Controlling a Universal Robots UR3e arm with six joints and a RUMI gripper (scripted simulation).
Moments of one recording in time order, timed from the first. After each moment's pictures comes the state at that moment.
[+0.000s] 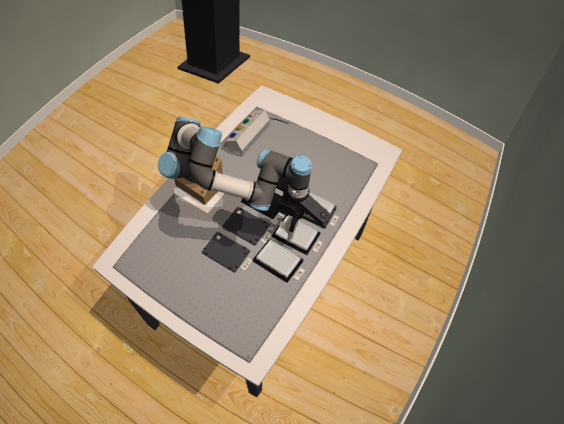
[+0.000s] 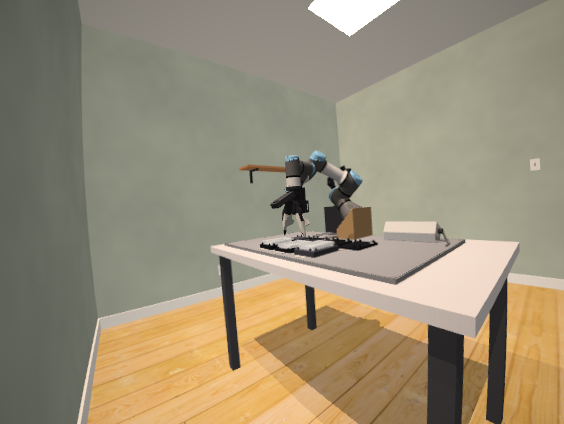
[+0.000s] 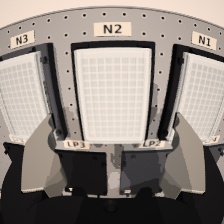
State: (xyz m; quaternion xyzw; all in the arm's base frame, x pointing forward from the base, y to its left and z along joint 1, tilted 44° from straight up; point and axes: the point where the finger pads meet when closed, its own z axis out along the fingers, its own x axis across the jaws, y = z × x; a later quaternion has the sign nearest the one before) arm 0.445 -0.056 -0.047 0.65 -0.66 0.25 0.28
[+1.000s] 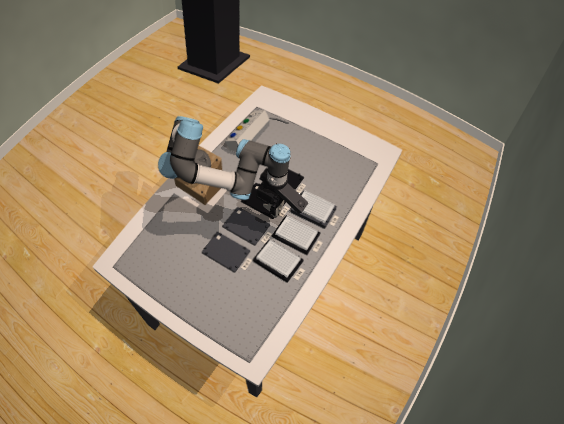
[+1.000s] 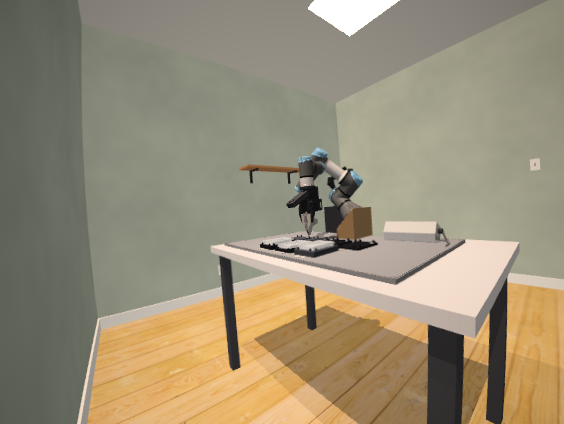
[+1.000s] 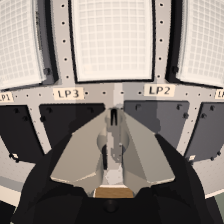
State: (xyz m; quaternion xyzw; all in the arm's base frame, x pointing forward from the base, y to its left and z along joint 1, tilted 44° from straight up) arm 0.356 -0.049 -0.042 0.64 -0.67 0.24 0.30
